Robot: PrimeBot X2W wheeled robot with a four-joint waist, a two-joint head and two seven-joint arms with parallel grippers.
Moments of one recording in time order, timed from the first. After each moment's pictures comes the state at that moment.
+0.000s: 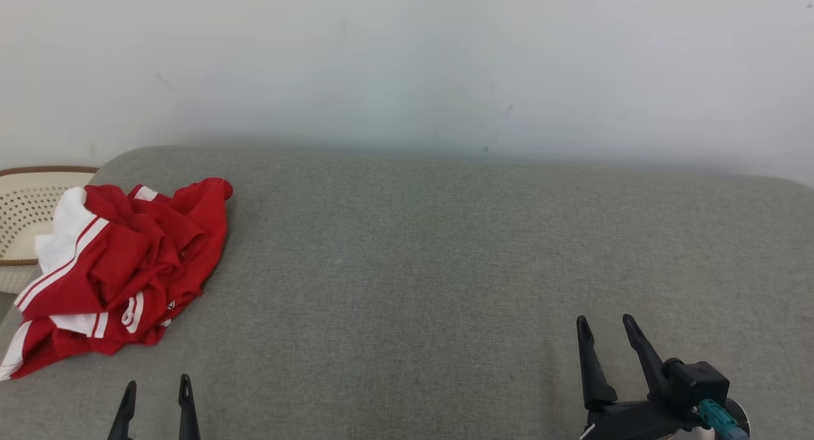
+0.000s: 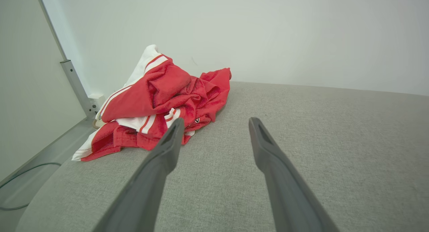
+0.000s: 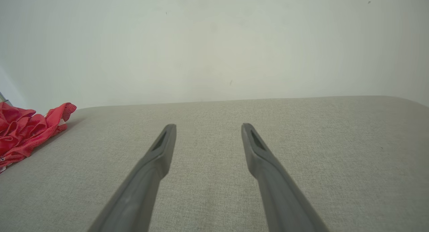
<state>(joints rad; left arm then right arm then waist) -0.02 0.14 0.00 0.12 -0.12 0.16 -0.26 -0.09 -0.06 0.16 0.21 0.12 0.13 -0.23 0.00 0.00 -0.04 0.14</state>
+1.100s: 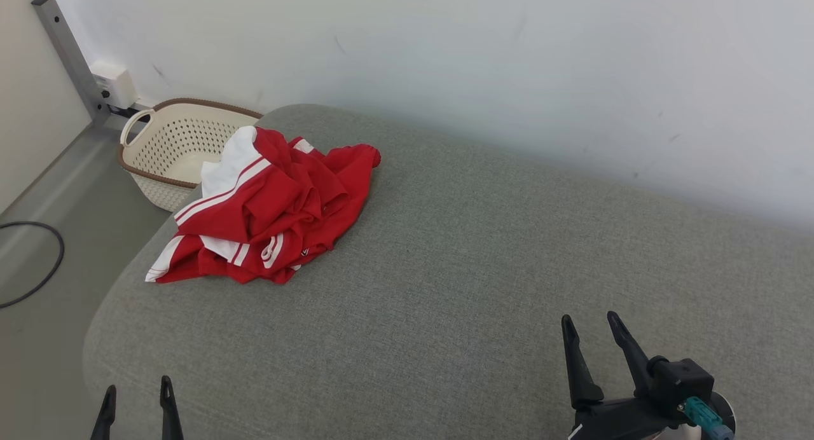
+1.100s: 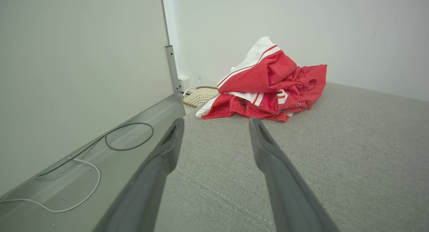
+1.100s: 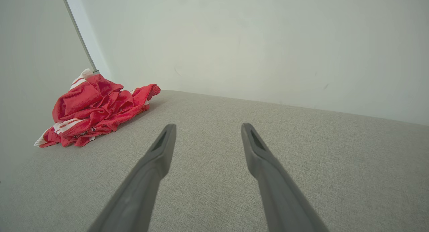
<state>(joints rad) -0.01 0.13 0.03 0.11 -0.12 0.18 -0.26 -0.11 -0.06 0.21 0.23 0.12 0.13 -0.24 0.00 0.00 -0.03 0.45</state>
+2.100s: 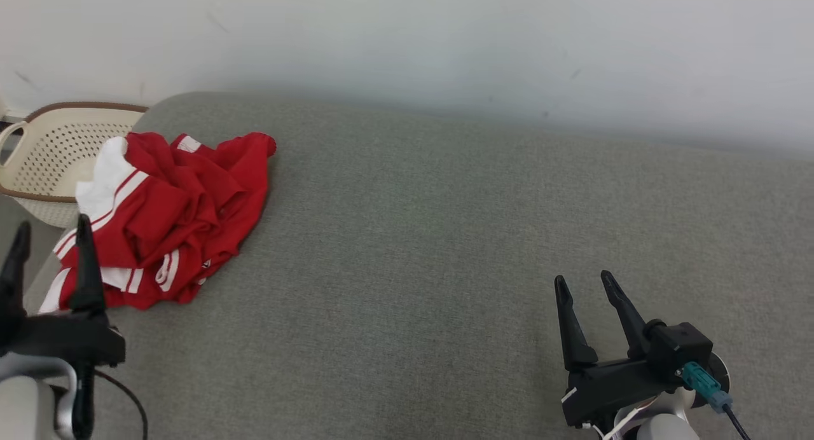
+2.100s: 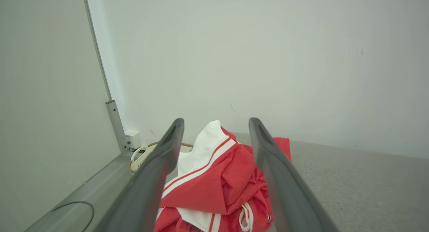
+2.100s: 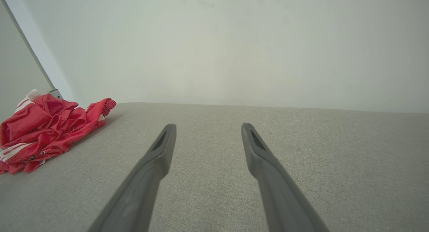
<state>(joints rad) -0.44 0.28 0.08 0.30 -0.21 0.02 -0.24 -0.20 -0.07 0.23 0.24 0.14 0.13 -0.26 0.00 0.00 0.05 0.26</state>
